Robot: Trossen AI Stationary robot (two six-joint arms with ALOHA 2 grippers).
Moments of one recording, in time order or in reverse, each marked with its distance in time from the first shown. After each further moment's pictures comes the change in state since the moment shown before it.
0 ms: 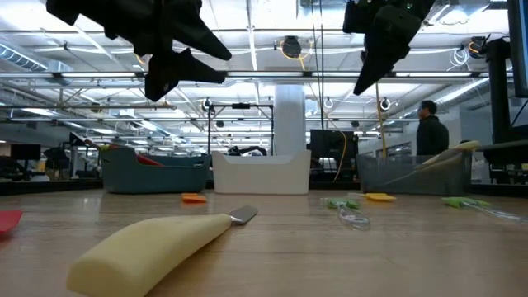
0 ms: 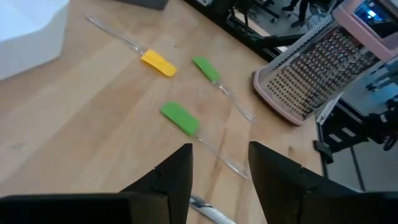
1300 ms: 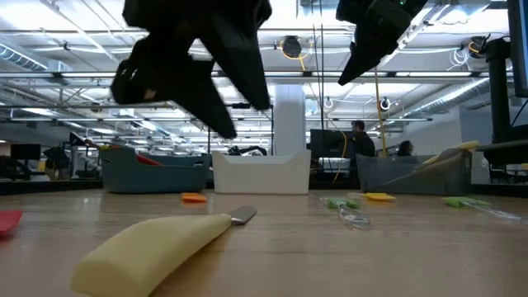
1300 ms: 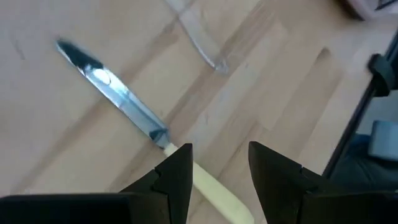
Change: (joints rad) left arm -0.229 0.604 0.695 -0.636 0.061 -0.481; right arm 0.000 0.000 -0.001 0.121 -0.001 -0.103
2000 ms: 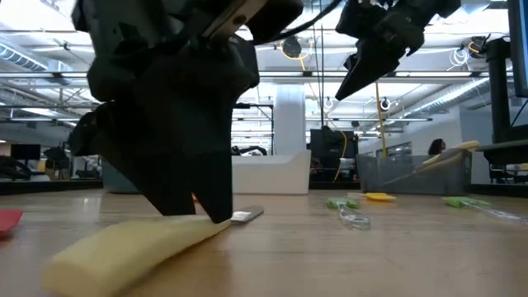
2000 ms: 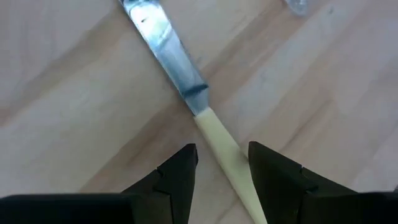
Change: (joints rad) left arm -0.018 0.141 0.006 -0.110 0.052 -0.135; right arm 0.000 0.000 -0.146 0.192 -0.132 -0.105
